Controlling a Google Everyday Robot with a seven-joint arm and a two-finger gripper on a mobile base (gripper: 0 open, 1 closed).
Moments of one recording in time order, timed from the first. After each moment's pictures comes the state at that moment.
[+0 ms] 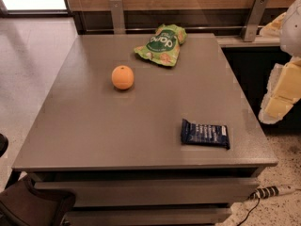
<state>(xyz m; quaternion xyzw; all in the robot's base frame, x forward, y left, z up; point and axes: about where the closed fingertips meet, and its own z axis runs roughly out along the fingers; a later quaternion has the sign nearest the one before) 0.438 -0.213 0.988 -0.60 0.78 -0.05 0.18</state>
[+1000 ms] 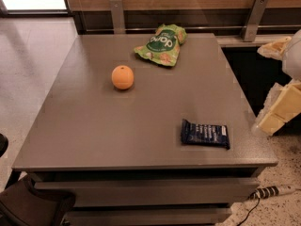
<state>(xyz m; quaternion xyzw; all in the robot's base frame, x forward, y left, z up) 0.434 -0.212 0.954 -0.58 0.78 0.03 0.25</state>
